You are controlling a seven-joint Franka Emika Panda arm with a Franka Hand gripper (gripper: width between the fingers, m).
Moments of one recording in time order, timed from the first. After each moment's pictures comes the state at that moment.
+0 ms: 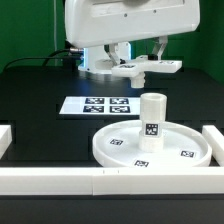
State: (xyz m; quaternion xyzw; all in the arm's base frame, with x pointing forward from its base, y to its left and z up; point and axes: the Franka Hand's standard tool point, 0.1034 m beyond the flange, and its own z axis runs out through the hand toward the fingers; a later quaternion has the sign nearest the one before) arm 0.560 0.004 0.141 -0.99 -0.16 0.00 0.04
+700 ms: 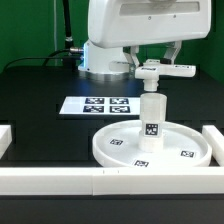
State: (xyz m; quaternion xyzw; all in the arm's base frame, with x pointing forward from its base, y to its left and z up) arm 0.563 0.027 0.138 -0.97 -0.24 0.00 0.00
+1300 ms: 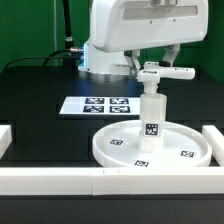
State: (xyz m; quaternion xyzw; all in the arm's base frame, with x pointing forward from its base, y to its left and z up) arm 0.554 0.032 0.131 -0.96 -0.27 0.00 0.00
